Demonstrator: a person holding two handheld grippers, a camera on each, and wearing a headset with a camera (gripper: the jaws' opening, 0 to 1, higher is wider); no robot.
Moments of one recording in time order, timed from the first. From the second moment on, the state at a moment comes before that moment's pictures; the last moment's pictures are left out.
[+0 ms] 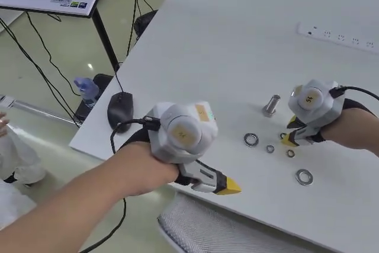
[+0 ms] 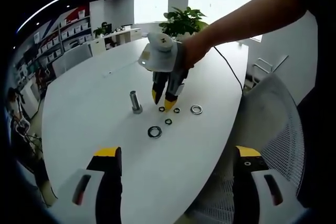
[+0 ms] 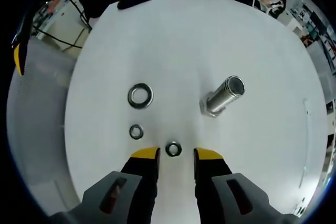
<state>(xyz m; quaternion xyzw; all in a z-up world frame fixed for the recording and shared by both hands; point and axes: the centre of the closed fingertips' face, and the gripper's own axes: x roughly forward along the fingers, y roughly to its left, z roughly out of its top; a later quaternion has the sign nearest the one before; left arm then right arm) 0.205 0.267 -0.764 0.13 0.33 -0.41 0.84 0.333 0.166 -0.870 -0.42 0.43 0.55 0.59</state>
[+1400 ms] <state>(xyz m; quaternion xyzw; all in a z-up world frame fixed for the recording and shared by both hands) 0.199 0.272 -0.765 0.12 0.33 -0.41 0.84 0.330 0.164 -0.870 -0.41 0.45 0.52 0.60</state>
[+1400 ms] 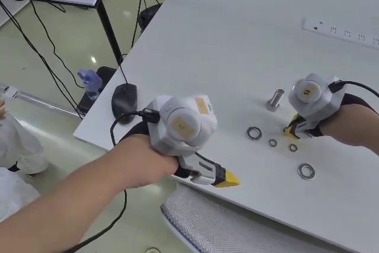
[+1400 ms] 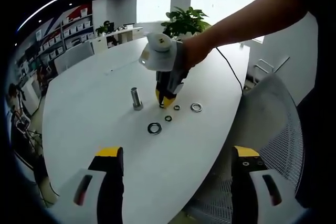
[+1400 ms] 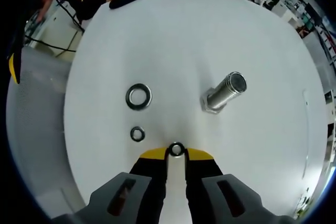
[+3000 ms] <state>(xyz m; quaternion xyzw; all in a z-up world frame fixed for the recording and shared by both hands) 0.213 0.268 -0.769 0.12 0.34 -0.39 0.85 0.359 0.053 -0.805 -0.37 0.46 0.46 0.66</state>
